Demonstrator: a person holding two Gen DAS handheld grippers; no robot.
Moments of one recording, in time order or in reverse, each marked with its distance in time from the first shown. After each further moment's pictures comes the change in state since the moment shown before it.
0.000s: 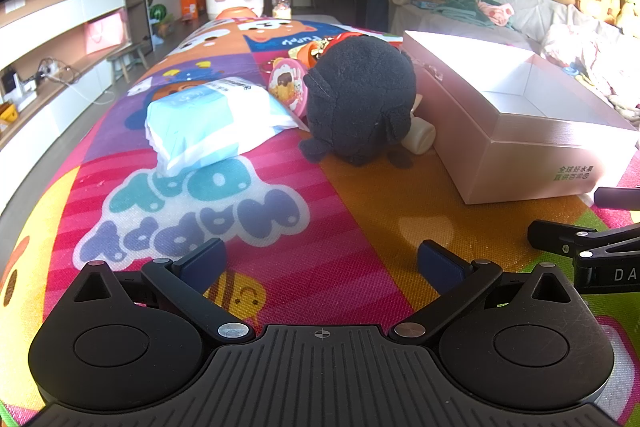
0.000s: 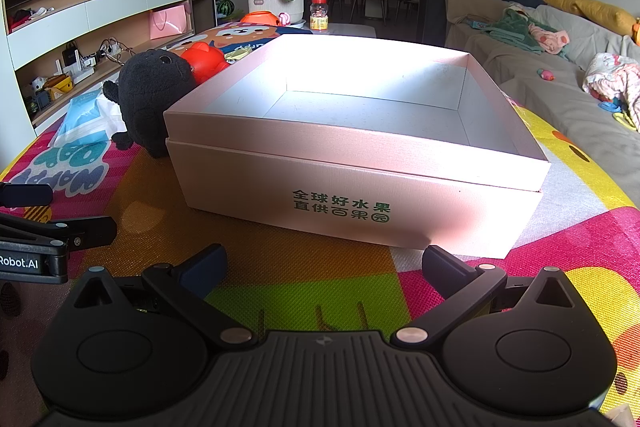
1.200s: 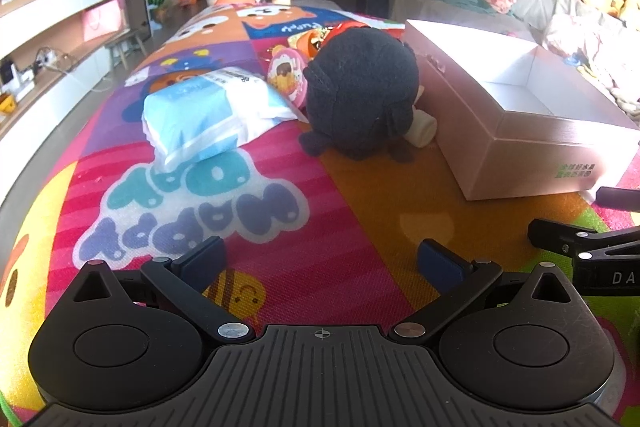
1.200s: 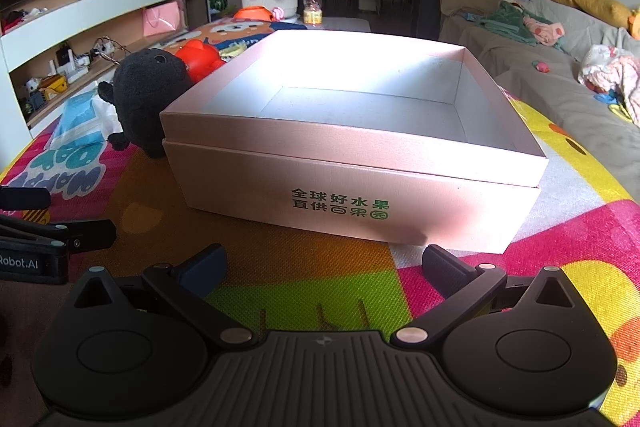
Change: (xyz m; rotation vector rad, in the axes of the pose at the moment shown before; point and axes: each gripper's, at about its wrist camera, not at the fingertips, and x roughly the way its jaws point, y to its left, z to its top) left arm 0.004 0.001 0.006 0.002 0.053 -0.005; right arm 0.001 0.002 0.004 0.025 0.033 -0.024
